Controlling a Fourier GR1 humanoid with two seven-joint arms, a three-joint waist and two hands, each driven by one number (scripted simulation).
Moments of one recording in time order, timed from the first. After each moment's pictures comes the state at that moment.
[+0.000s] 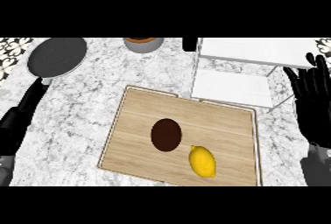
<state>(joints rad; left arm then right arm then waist) -0.09 0.58 -0.07 -1.41 0.08 0.12 -0.13 -0.16 -0.32 -0.04 -1.62 -0.45 -0.05 -0.19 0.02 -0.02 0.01</state>
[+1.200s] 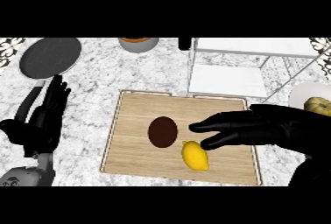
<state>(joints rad) -0.10 0.32 -0.09 -1.60 0.16 0.31 0.09 -0.50 -0.61 0.33 -1.90 -0.44 0.68 0.01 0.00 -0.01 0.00</state>
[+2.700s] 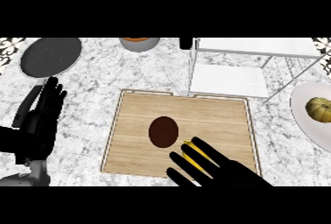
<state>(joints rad) -0.05 0.30 -0.06 -1.70 0.13 0.27 0.14 -0.42 -0.60 0.80 -2.23 0.72 0.58 0.37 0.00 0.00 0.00</state>
